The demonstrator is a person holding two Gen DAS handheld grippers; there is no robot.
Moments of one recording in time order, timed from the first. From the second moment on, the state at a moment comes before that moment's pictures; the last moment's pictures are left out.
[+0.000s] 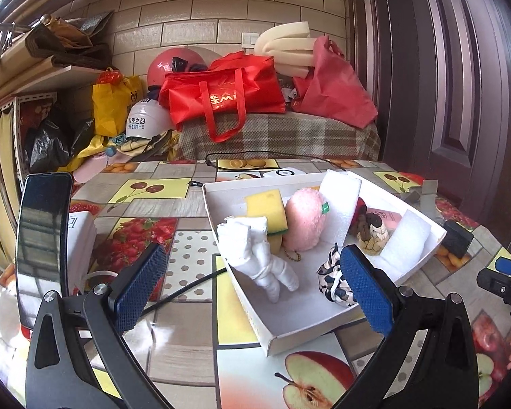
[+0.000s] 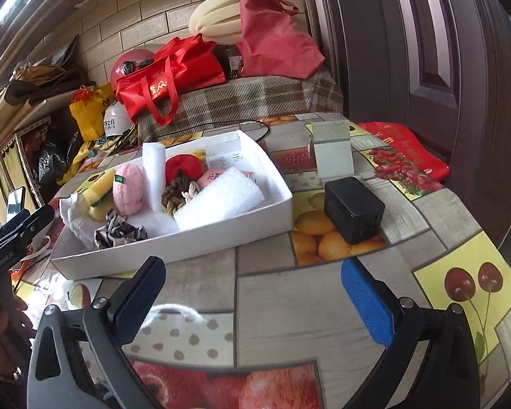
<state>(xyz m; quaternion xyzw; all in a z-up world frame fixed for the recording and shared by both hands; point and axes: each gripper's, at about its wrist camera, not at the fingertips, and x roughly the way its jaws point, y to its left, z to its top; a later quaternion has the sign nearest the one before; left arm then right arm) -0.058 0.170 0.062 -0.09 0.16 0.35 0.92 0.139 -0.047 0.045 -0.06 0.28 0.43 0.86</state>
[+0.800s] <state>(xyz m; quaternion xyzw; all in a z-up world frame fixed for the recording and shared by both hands) -0.090 0.127 0.059 -0.06 0.18 0.32 0.93 0.036 -0.036 0.035 -0.16 0.28 0.55 0.77</state>
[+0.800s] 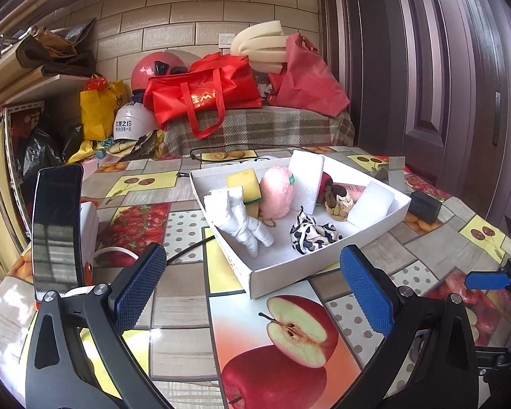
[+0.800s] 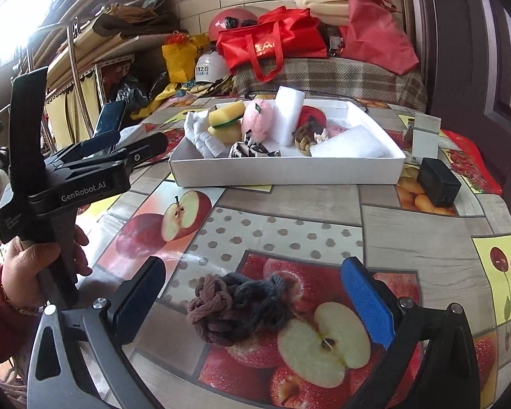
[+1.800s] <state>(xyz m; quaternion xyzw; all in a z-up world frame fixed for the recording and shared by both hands) -0.095 0.124 0.059 -0.07 0.17 0.32 0.93 0.023 -0.061 0.059 -0.10 0.17 0.50 0.84</state>
